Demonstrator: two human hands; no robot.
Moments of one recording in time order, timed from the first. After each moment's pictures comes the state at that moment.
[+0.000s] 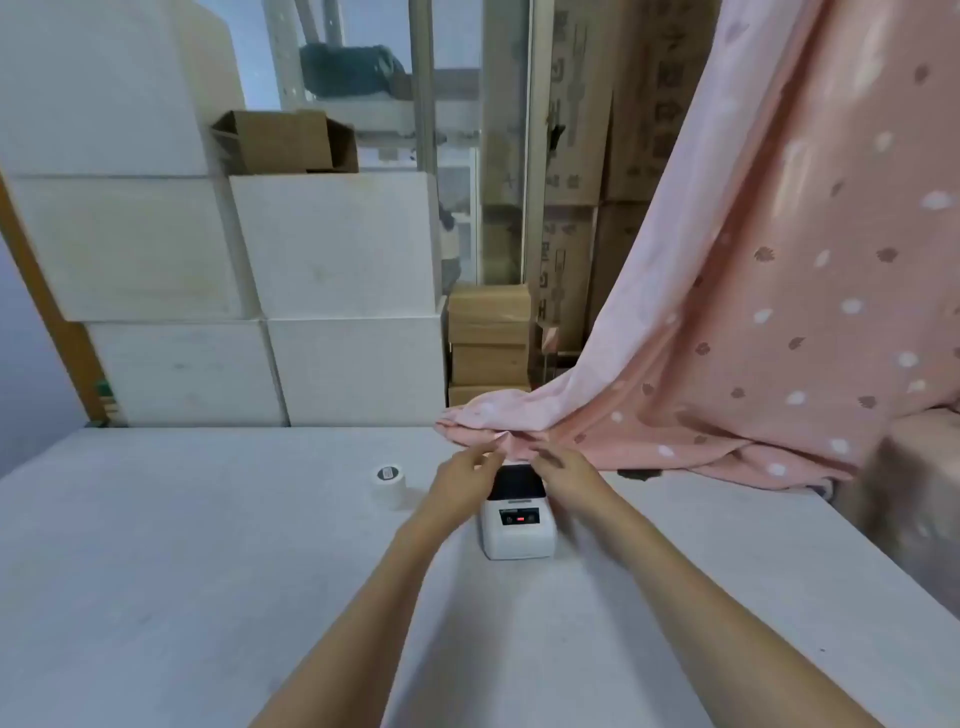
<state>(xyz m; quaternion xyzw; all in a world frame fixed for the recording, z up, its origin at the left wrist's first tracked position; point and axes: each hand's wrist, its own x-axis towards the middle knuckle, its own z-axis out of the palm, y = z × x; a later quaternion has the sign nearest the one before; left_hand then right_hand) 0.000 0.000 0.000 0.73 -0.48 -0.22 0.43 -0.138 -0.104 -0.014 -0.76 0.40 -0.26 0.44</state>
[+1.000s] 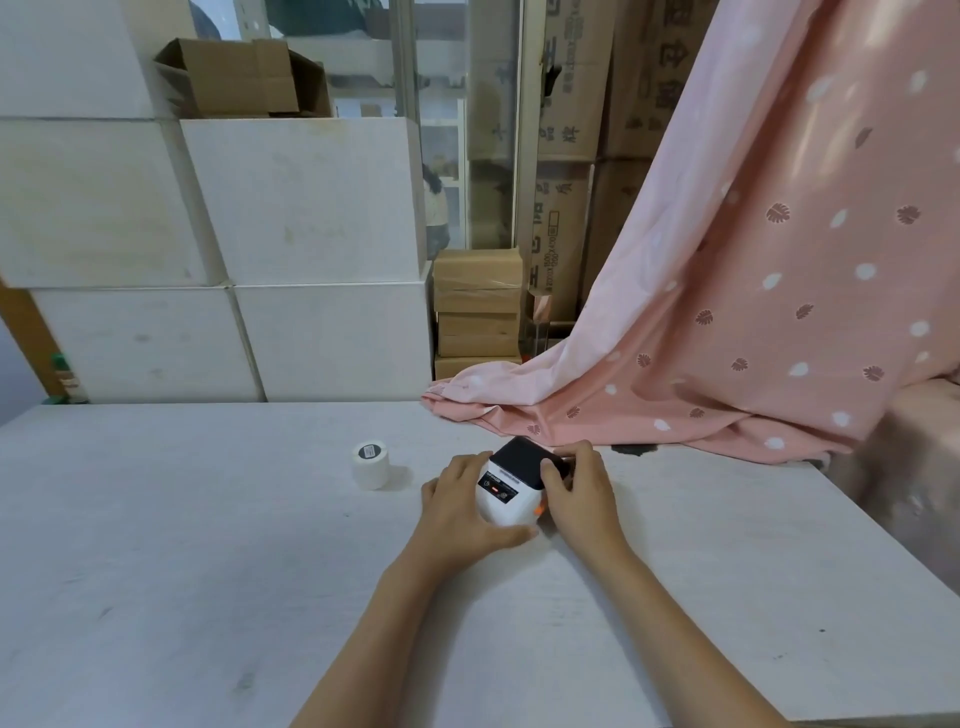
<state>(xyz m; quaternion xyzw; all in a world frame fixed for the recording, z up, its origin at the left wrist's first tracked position) -0.013 0.014 -0.057 0.72 -0.55 -0.14 0.40 -0.158 -0.074 -0.053 -0.71 0.47 -0.39 0.36</state>
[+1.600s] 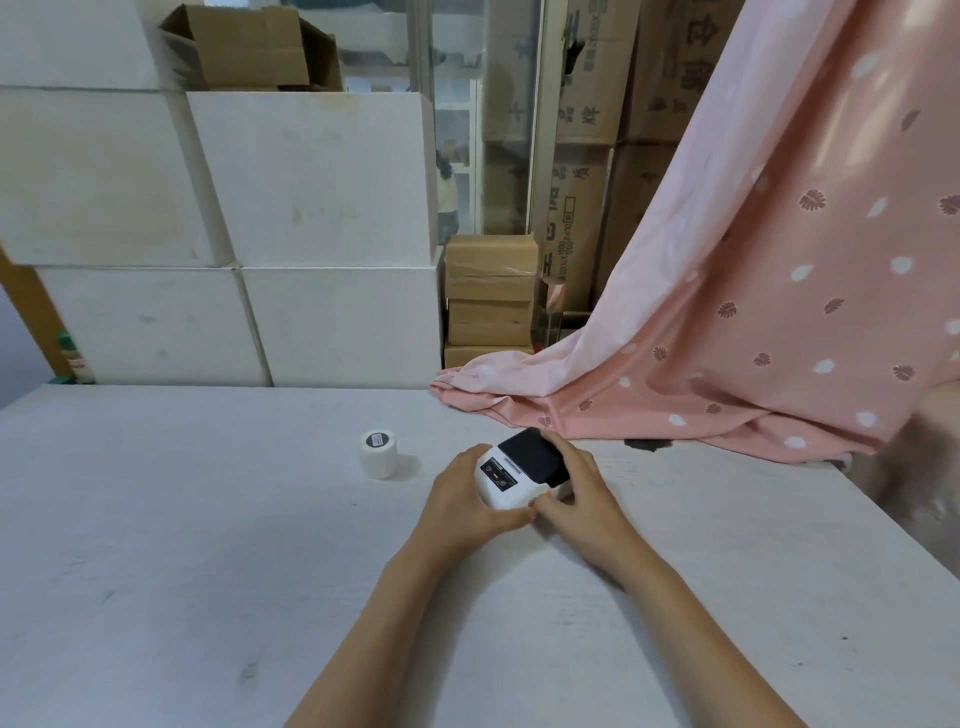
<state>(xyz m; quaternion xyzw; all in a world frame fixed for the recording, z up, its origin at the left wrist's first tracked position) -0.005 0.012 -0.058 0.70 -0.52 -0.17 0.47 -0.169 -0.068 -0.057 -0.77 0.37 -0.29 0.44</state>
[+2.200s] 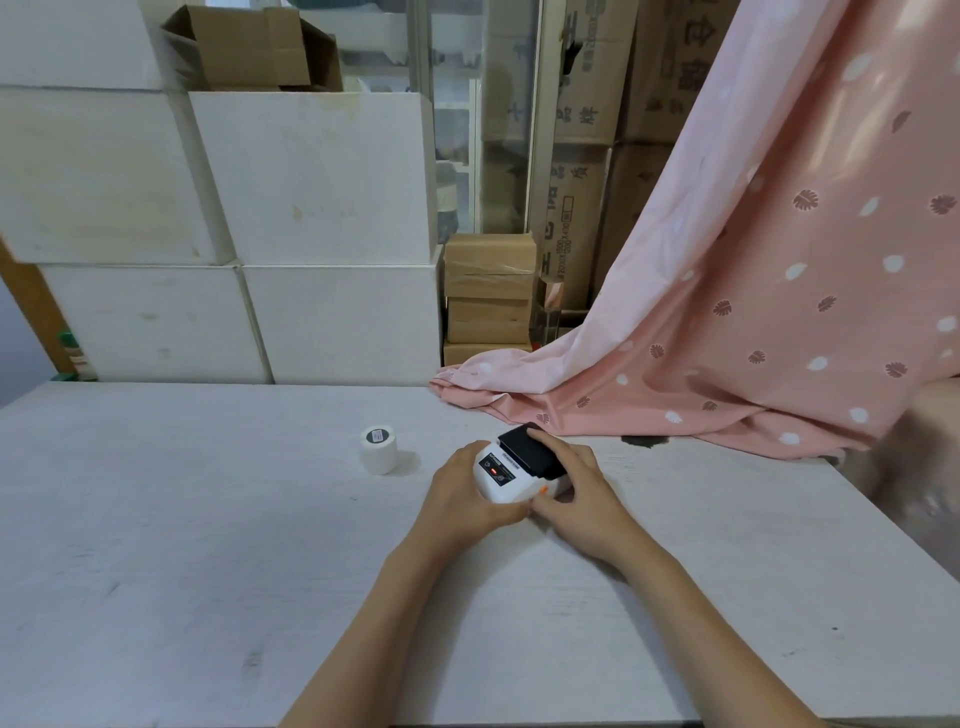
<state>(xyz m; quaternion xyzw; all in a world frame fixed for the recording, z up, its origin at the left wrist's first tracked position) -0.011 0.017 -0.051 0.69 -0.52 -0.17 0.48 -0.173 -0.078 -0.063 -0.79 0.35 -0.27 0.41</state>
